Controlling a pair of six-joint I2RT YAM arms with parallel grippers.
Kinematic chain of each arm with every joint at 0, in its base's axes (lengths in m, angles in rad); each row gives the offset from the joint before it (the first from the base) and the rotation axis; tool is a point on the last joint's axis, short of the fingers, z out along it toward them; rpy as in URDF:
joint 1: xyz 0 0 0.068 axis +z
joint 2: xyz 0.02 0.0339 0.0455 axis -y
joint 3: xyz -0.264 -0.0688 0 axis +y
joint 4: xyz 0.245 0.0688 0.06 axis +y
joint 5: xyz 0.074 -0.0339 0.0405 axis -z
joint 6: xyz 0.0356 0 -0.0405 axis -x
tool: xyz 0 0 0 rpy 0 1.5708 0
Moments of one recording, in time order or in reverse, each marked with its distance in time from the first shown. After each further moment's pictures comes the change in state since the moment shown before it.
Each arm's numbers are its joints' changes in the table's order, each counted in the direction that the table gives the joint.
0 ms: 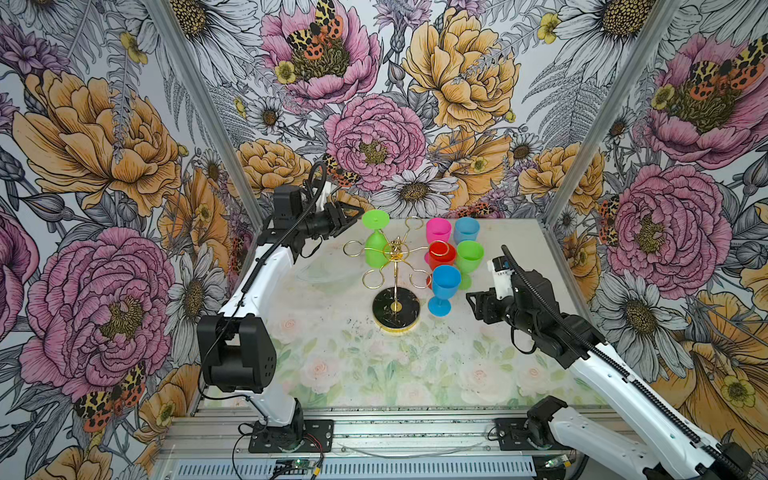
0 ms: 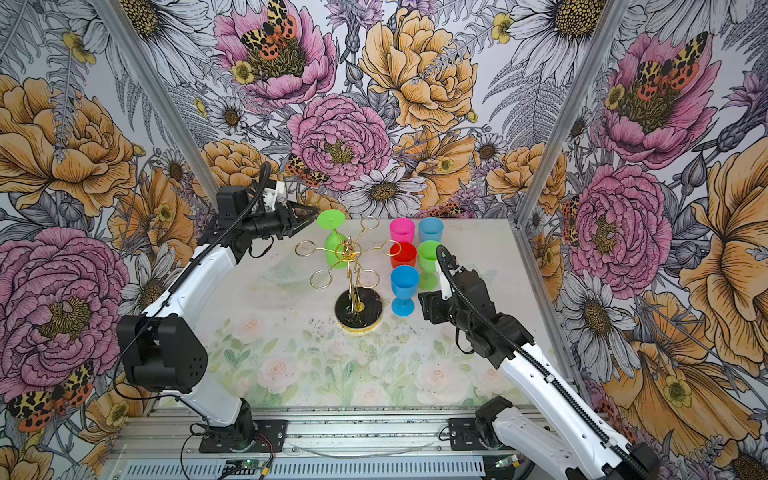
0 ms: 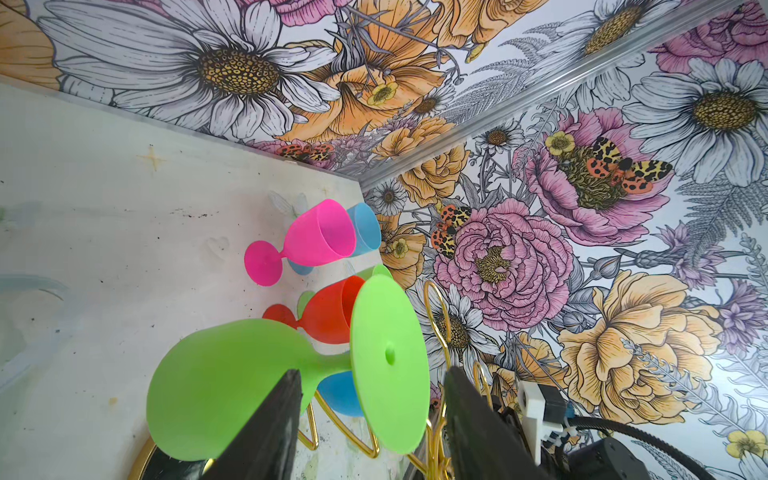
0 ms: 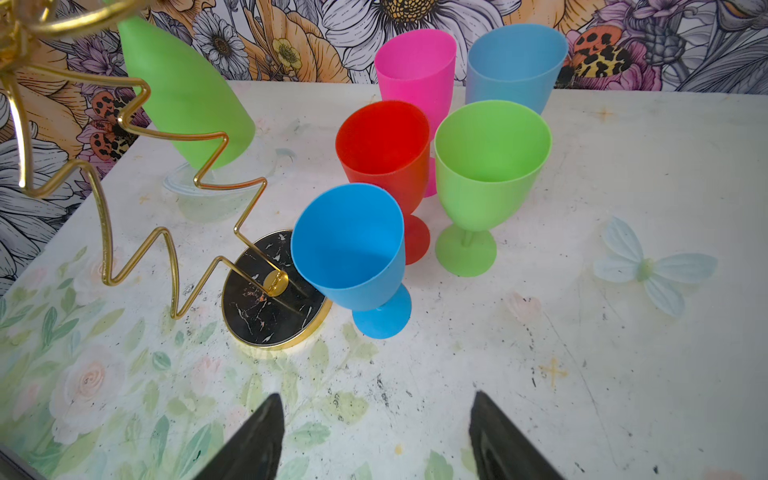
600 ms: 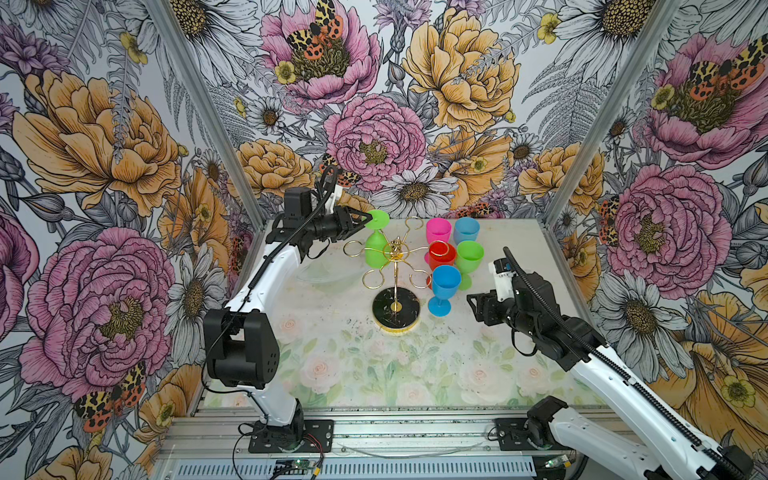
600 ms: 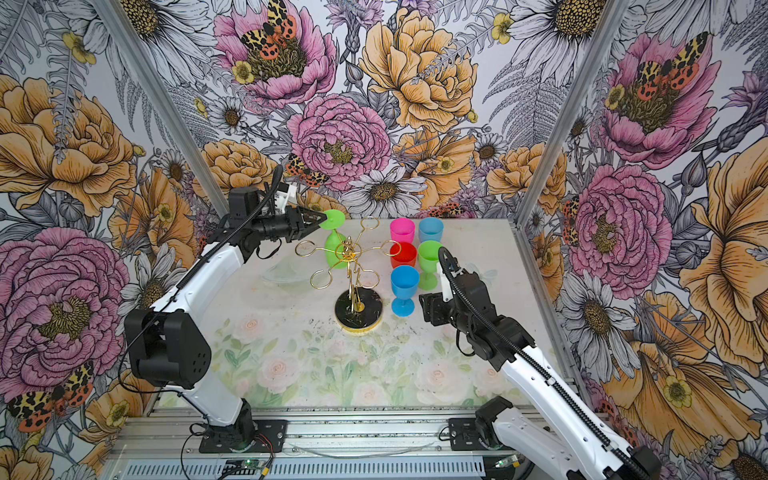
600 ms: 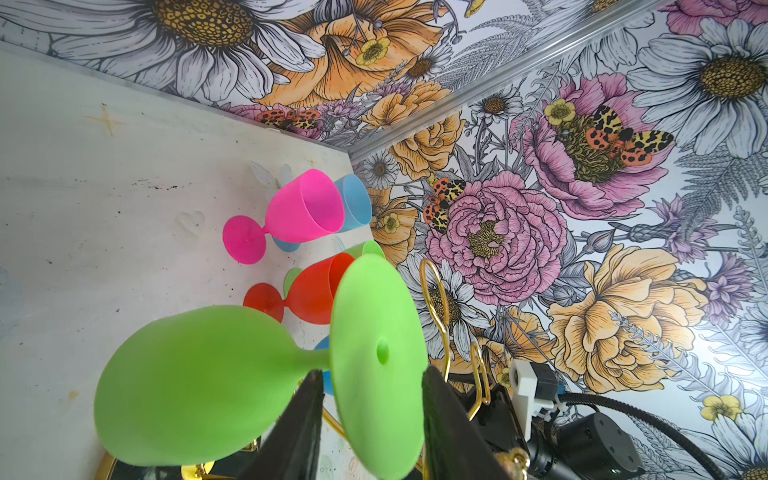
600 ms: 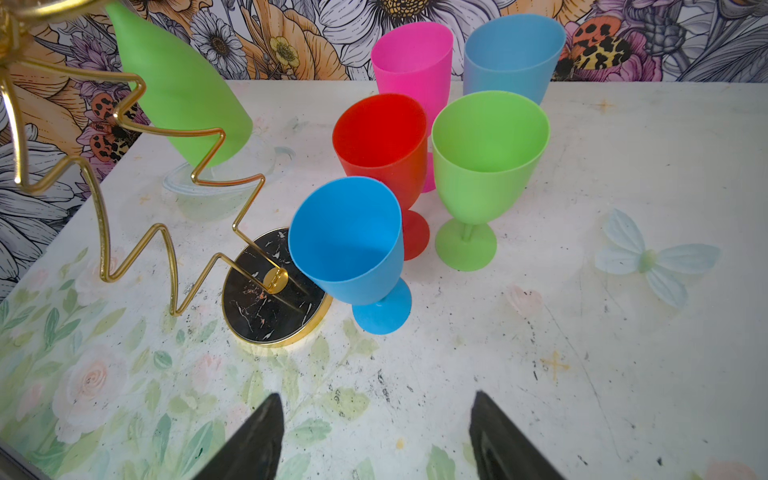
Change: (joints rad) left arm -0.036 -0.031 -0.019 0.023 0.042 -0.014; right arm 0.000 0.014 0.016 0.000 0.000 -0.011
